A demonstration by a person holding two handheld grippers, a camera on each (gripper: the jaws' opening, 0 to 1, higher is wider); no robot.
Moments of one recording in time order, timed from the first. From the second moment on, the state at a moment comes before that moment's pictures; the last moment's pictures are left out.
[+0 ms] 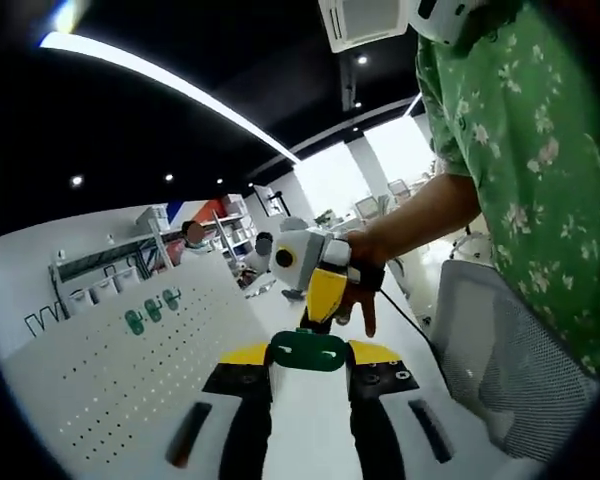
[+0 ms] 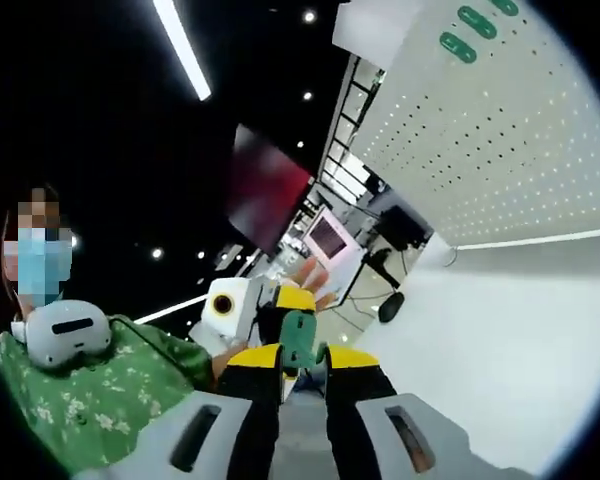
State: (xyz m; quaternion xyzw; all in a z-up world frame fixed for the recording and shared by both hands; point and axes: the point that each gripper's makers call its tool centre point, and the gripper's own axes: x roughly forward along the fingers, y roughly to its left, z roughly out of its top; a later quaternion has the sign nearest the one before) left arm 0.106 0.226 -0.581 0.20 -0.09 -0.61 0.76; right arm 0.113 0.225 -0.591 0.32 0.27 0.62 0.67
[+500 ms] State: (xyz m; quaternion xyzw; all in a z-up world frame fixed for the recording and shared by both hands) left arm 0.100 0.218 -0.572 0.19 -0.11 -0.62 0.75; right arm 0.109 0.228 -0.580 0.37 0.28 0.62 0.63
